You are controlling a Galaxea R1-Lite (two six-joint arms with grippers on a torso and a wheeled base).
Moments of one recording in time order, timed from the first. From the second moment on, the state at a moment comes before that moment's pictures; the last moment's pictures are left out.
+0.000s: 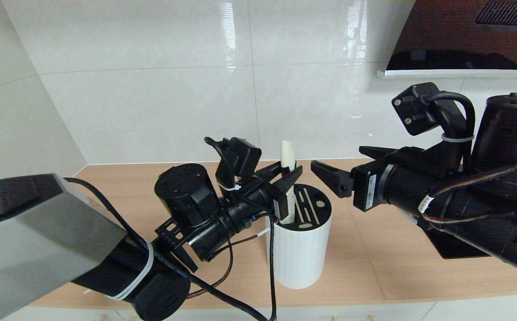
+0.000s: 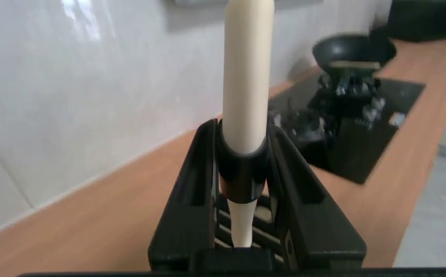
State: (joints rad) left arm -0.67 2.04 -0.78 -1.46 -0.16 0.03; right arm 0.82 1.54 -0.87 -0.60 -0.28 0.04
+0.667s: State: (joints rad) left arm -0.68 2.13 -0.77 -1.49 -0.11 0.04; right arm 0.82 1.54 -0.87 -0.60 -0.28 0.04
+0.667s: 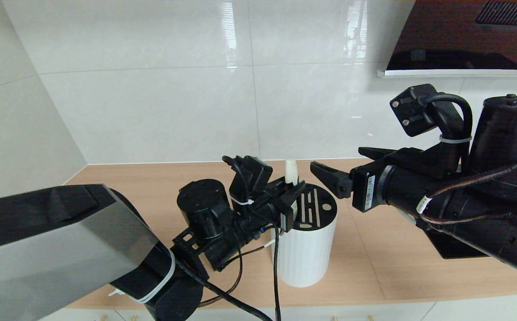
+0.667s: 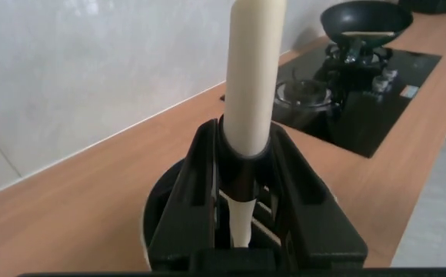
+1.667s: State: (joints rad) left arm -0.70 2.14 -0.77 -1.54 -0.08 0.04; right arm 0.82 1.55 -0.87 -0.60 -0.28 0.04
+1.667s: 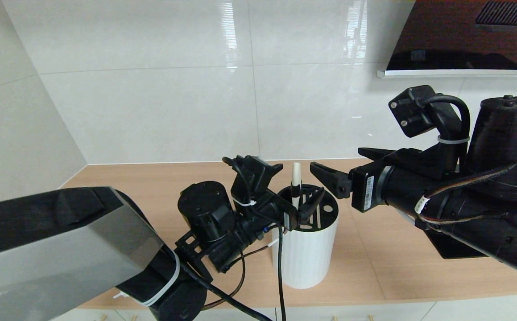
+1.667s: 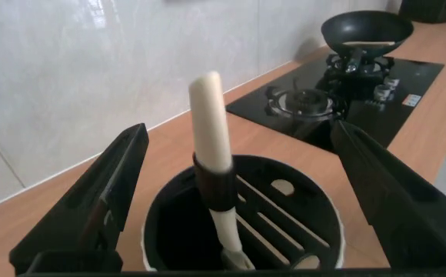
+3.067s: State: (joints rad) left arm -0.50 1.05 -0.53 -0.88 -0.02 -0.07; right arm 0.41 1.03 -0.61 -0.57 -0.23 0.05
